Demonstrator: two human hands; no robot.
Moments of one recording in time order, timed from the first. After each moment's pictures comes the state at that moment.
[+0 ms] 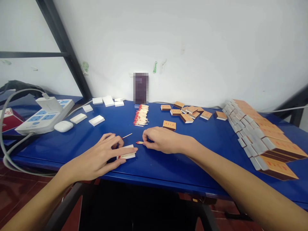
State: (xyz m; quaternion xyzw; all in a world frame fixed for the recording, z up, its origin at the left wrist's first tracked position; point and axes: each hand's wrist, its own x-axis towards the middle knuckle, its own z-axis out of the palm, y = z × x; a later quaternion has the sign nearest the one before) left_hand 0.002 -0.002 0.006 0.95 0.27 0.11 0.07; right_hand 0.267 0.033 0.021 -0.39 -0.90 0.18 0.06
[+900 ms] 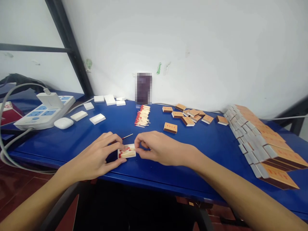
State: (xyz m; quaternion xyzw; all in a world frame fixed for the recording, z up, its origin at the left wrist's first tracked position) left_hand 0.003 -0.004 -0.005 0.93 0.31 0.20 0.04; right_hand 0.253 0.011 0.032 -0.35 -0.90 0.22 0.11
